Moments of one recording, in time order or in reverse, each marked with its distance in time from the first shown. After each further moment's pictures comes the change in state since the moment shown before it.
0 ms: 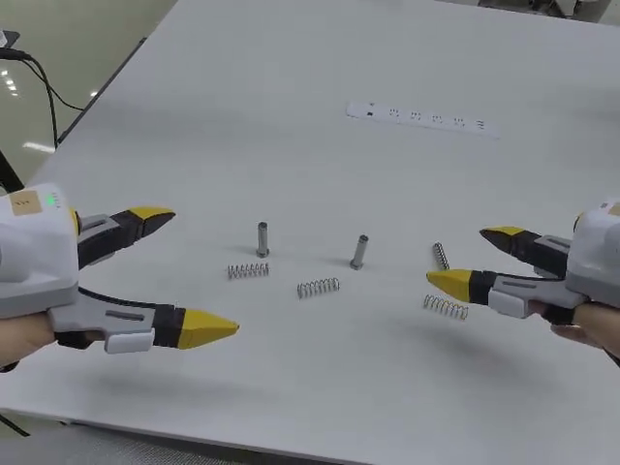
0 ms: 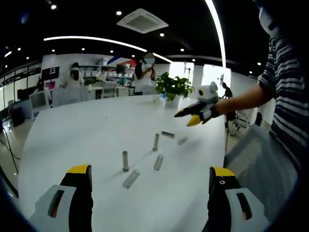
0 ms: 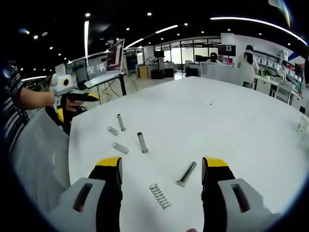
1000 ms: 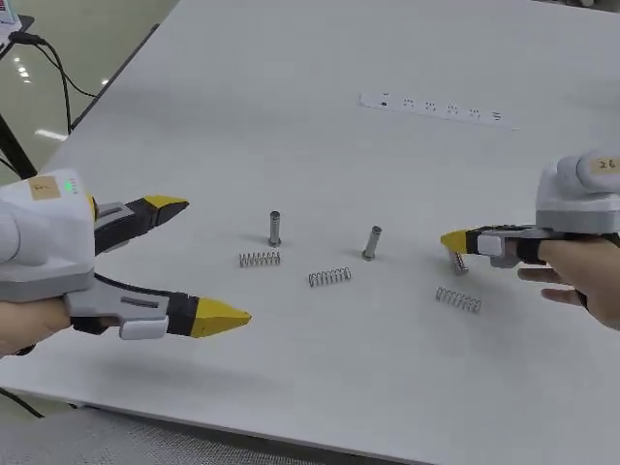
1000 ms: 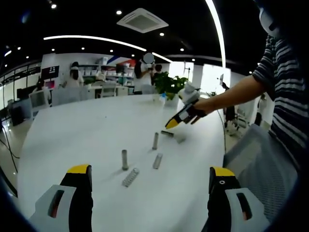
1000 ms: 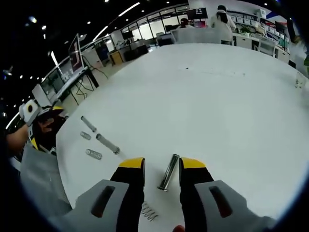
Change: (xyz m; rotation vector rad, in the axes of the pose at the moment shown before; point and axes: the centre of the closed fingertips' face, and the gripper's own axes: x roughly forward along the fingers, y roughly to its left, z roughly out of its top) left arm 0.002 -0.001 -0.002 -0.004 0.006 -0.006; right arm 0.045 -0.050 -0.035 0.333 0.236 -0.114
